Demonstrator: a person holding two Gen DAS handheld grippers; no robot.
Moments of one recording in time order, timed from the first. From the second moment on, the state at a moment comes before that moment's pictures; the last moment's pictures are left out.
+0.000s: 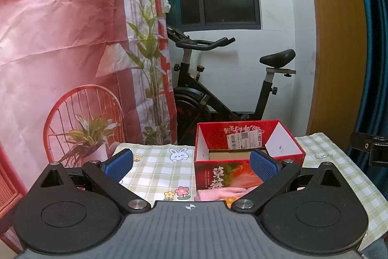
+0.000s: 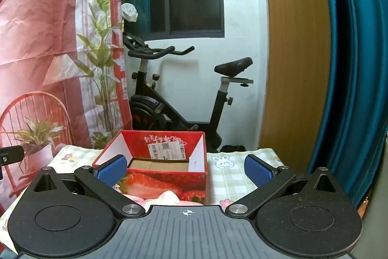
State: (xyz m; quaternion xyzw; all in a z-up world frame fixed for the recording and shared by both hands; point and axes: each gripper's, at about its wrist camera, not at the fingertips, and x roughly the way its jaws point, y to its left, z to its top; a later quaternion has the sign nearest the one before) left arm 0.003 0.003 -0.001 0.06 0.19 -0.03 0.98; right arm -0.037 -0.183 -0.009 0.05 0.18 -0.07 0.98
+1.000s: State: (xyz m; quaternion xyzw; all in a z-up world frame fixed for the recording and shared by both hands) left arm 0.002 0.001 -0.004 0.06 0.20 -0.03 0.98; right arm -0.036 -0.180 -0.010 0.06 0.19 -0.08 0.98
